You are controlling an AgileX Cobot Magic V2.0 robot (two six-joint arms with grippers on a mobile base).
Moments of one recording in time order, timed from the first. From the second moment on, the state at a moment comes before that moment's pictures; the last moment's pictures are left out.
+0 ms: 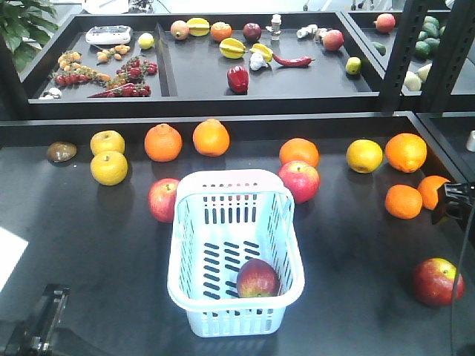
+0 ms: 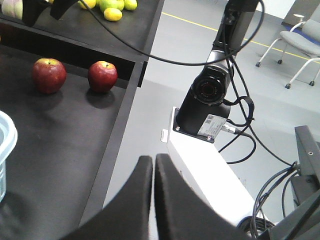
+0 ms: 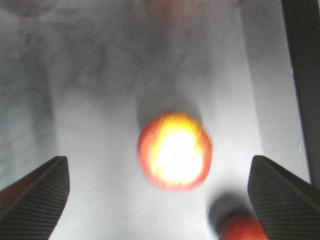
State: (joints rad) left arm -0.16 0.89 -0.49 1.76 -1.21 -1.63; right arm -0.31 1.77 -1.23 0.19 0.87 -0.29
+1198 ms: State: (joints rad) left arm -0.16 0.89 -0.49 1.76 -1.21 -1.63; right arm -0.31 2.14 -1.30 0.19 0.93 -0.34
